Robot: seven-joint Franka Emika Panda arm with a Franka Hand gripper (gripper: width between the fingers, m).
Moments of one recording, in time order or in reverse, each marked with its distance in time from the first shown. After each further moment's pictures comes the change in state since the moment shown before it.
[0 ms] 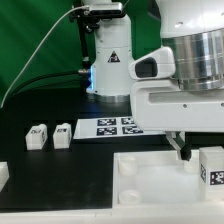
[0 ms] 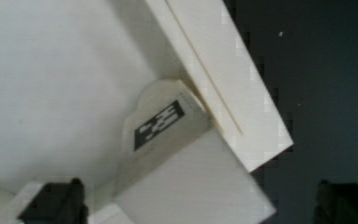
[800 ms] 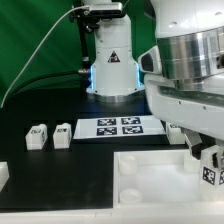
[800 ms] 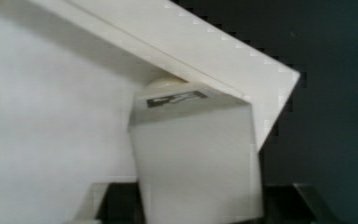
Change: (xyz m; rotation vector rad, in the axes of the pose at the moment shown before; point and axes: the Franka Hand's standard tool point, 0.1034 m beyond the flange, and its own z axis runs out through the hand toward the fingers) arm 0.006 0.006 -0.001 0.003 0.008 0.701
